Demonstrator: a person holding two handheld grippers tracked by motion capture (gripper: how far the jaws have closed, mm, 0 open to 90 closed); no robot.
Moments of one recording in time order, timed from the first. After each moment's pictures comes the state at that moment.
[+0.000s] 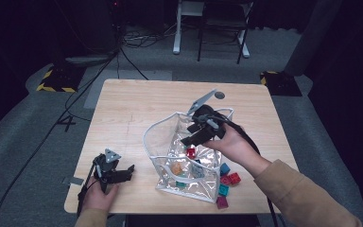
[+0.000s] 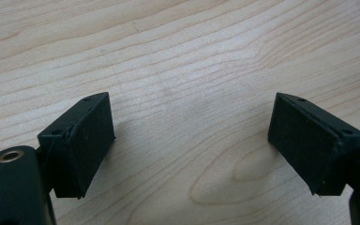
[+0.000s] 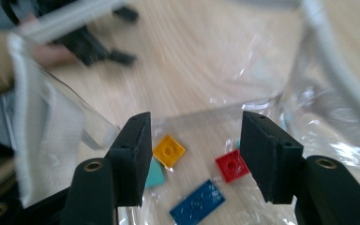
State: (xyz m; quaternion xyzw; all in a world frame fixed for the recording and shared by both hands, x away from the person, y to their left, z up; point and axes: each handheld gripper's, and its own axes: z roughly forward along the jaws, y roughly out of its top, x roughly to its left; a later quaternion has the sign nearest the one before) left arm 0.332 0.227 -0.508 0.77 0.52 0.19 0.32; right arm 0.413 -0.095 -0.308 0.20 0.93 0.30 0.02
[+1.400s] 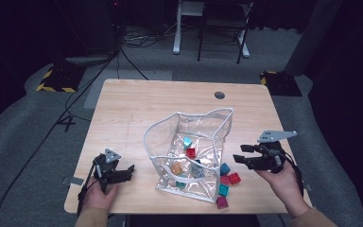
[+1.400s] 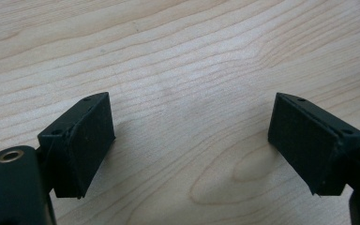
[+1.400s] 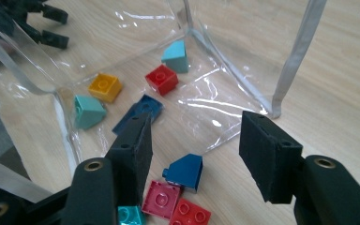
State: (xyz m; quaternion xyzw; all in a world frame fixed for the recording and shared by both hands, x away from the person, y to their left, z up) left arm 0.332 0.227 -0.508 0.77 0.52 0.19 0.32; right arm 0.357 -0.266 -0.384 0.34 0.84 0.41 0.09
